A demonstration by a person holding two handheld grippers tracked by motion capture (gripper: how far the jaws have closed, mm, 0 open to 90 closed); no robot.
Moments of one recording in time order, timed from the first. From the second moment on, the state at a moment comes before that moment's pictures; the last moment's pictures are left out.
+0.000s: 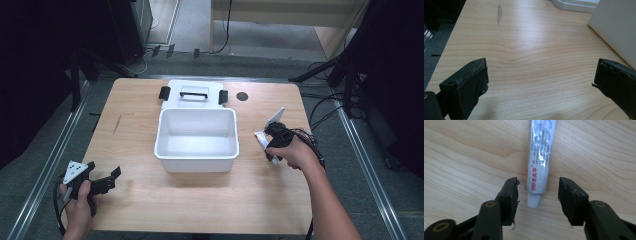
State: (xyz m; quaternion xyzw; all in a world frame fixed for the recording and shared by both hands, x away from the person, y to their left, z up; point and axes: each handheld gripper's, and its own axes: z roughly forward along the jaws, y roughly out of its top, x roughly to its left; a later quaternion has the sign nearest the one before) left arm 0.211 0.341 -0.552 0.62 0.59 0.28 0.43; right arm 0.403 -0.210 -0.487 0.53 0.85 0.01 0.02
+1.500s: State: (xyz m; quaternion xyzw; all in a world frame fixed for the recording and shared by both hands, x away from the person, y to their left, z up) left arm 0.210 0.341 -0.552 0.62 0.59 0.28 0.43; right arm 0.418 -0.203 -0.499 0.53 0.85 0.00 0.00
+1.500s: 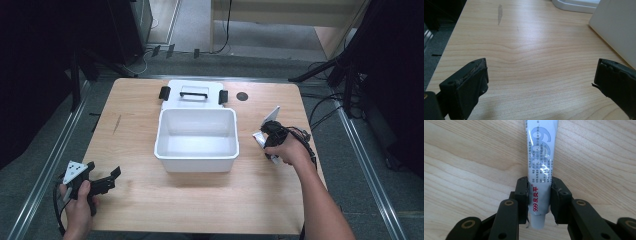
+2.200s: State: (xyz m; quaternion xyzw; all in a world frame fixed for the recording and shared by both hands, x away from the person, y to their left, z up) left arm 0.210 0.341 -0.552 0.62 0.59 0.28 0.43; right arm 0.421 -0.194 -0.439 0.51 0.86 0.05 0.02
